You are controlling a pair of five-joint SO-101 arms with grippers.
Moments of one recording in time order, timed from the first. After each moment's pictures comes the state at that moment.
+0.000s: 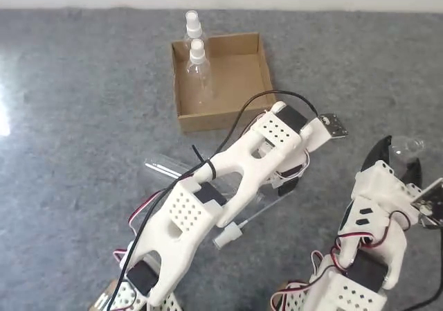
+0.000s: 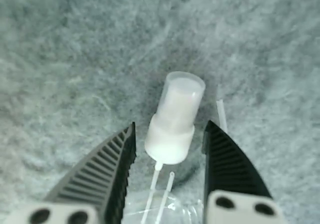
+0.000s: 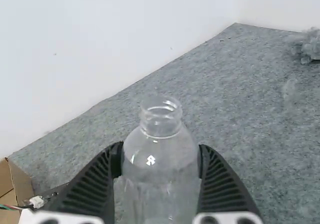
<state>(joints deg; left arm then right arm) 39.0 49.5 -34.3 93.9 -14.0 24.1 -102.8 85.4 39.7 -20.0</state>
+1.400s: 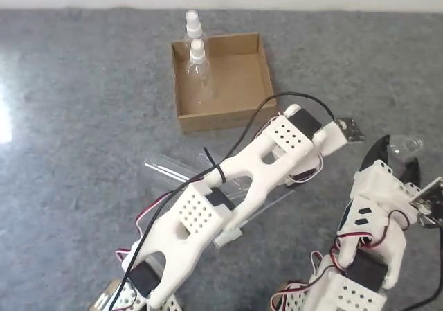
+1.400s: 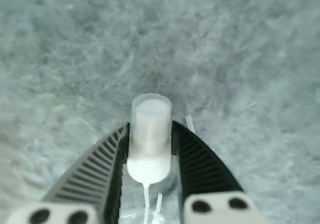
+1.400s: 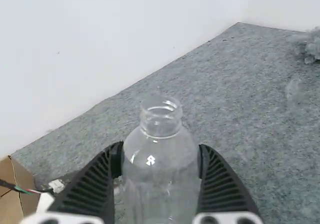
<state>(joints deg) 42.5 53.8 -45.5 98.2 -14.7 23.5 -102.8 85.4 39.7 -20.0</state>
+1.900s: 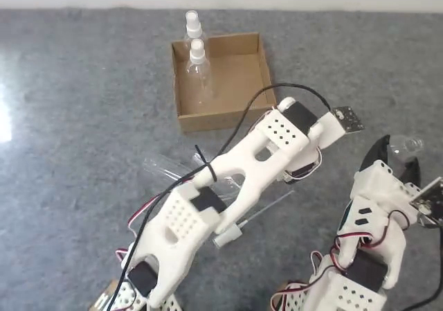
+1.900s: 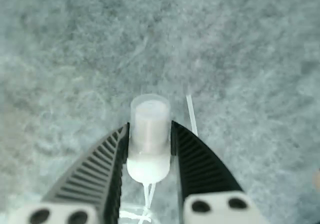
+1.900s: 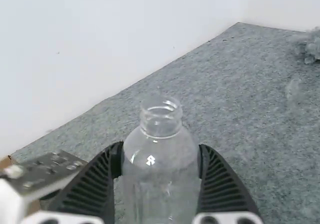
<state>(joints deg) 41.7 44.4 -38.5 98.3 -11.5 23.5 -102.8 85.4 39.7 -20.0</state>
